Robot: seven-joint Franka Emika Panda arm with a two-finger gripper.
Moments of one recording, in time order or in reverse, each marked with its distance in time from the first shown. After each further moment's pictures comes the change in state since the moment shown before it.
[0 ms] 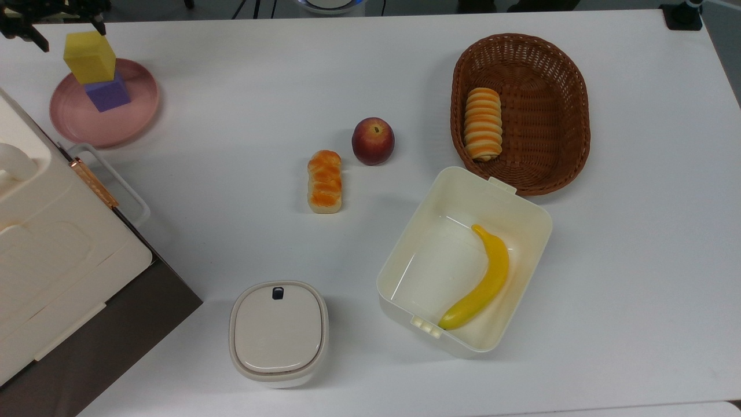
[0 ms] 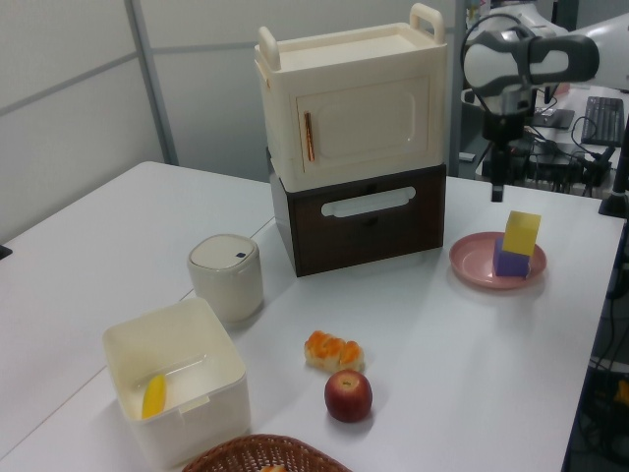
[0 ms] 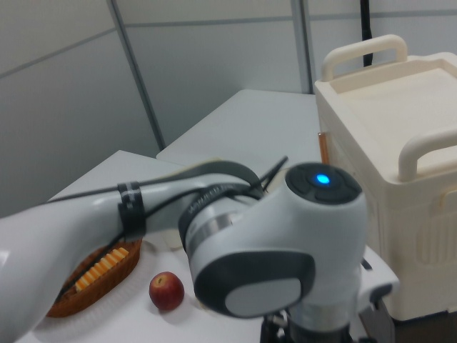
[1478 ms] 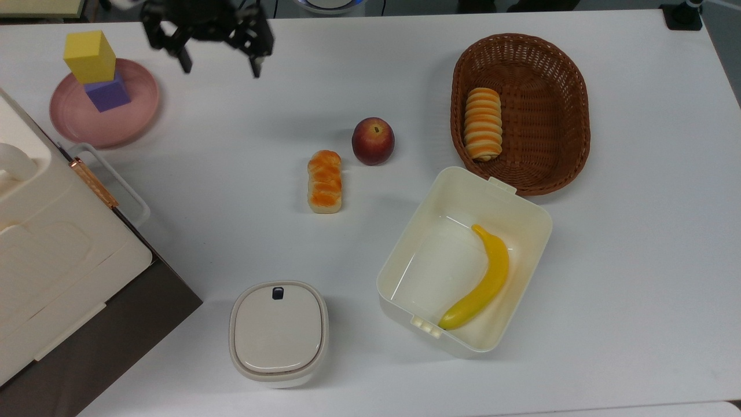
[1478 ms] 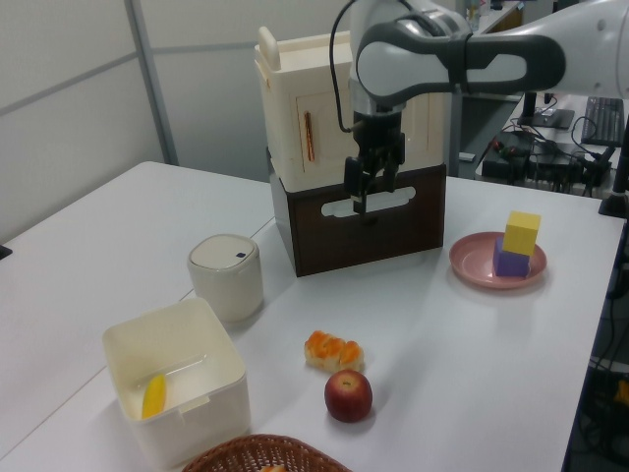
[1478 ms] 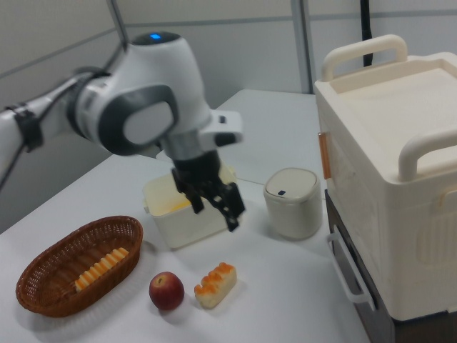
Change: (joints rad) arm 0.461 -0.105 0.043 0.060 -0.034 -0.018 0.871
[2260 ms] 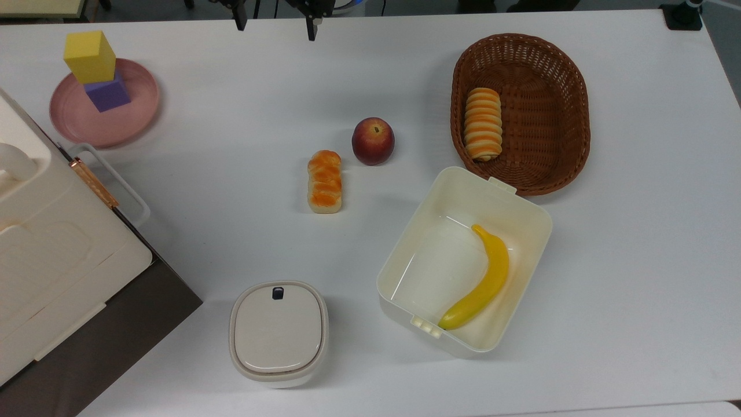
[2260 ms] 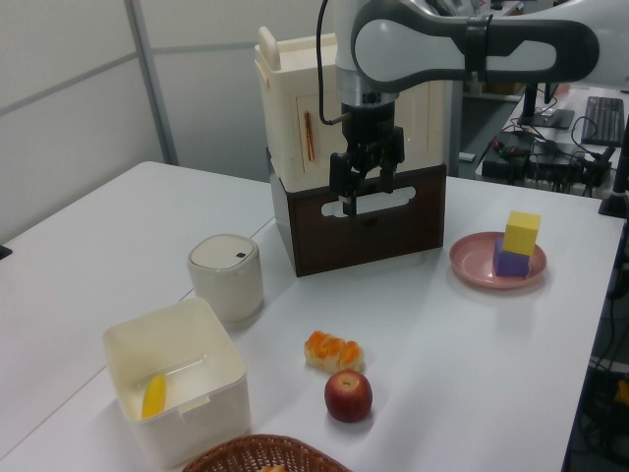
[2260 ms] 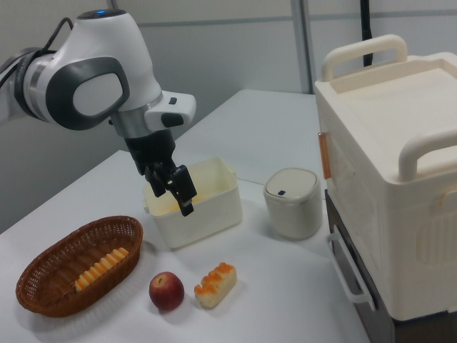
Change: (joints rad) arm 0.108 -0.076 0.000 0.000 0.000 -0.102 0.197
